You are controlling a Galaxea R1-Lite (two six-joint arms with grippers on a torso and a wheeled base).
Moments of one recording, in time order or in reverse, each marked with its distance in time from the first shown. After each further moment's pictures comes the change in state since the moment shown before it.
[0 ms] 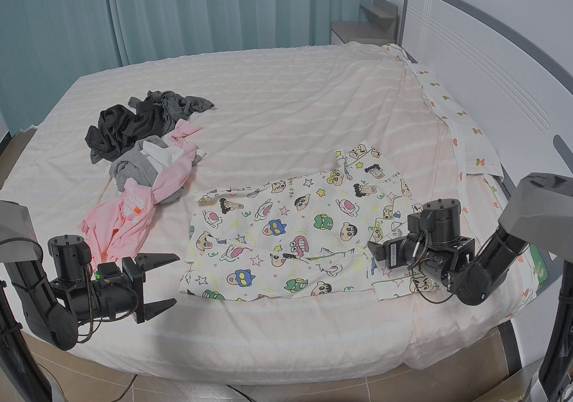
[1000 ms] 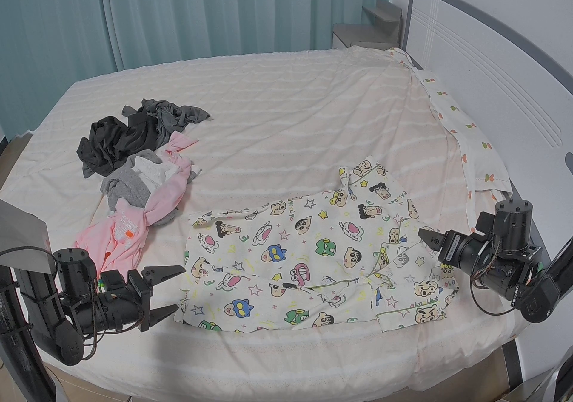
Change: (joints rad) left arm -0.055 0.074 0.102 -0.208 0.103 0.085; right arm -0.075 -0.341 0.336 -0.050 0.024 0.368
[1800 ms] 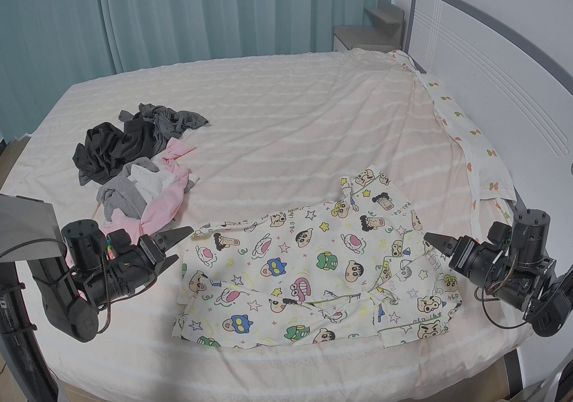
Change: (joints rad) left arm -0.035 0.044 -0.261 0.000 0.106 0.249; right arm -0.011 -0.065 0.138 -0.123 0.135 0.181
